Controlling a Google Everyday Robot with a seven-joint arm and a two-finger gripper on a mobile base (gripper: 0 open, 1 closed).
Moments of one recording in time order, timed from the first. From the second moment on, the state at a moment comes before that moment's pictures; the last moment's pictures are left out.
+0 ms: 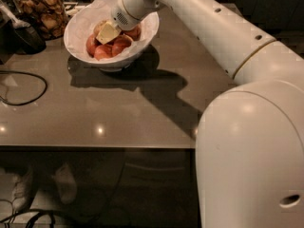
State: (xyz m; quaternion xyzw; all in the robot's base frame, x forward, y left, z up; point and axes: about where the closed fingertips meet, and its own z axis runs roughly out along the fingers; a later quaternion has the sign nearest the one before) arm 0.755 0.130 0.922 -0.52 0.74 0.17 0.38
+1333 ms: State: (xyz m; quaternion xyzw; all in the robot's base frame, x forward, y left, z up) arm 0.755 0.137 0.937 -0.53 0.73 0.17 0.41
